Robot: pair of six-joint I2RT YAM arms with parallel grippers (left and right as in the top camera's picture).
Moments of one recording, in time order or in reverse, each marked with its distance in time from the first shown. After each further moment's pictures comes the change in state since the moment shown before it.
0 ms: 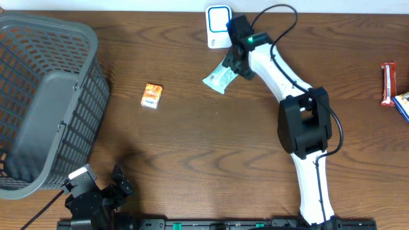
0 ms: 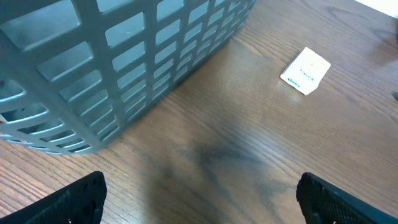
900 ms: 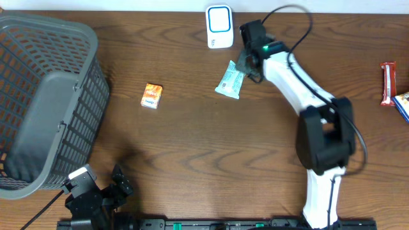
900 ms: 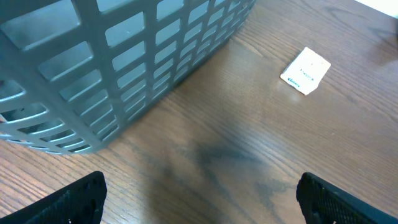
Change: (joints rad) left arm 0.000 0.000 0.000 0.000 0.000 0.000; right arm -0.034 -0.252 -0.265 0.106 0.121 -0.204
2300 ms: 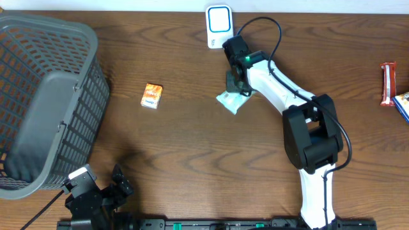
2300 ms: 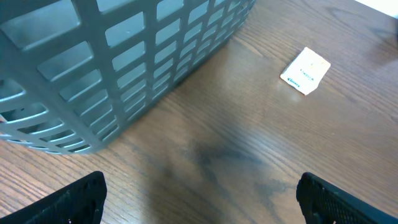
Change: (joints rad) left arm 0.000 0.000 0.000 0.000 0.000 0.000; right arm 0.089 0.071 -0.046 -0.094 -0.033 -0.245
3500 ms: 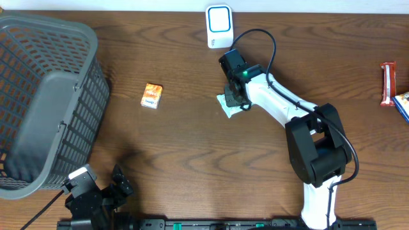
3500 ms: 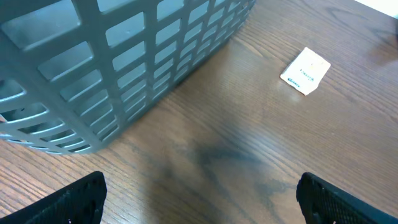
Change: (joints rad) left arm 0.000 0.000 0.000 0.000 0.000 0.000; right arm 0.050 -0.120 -0.203 0.057 0.013 -0.078
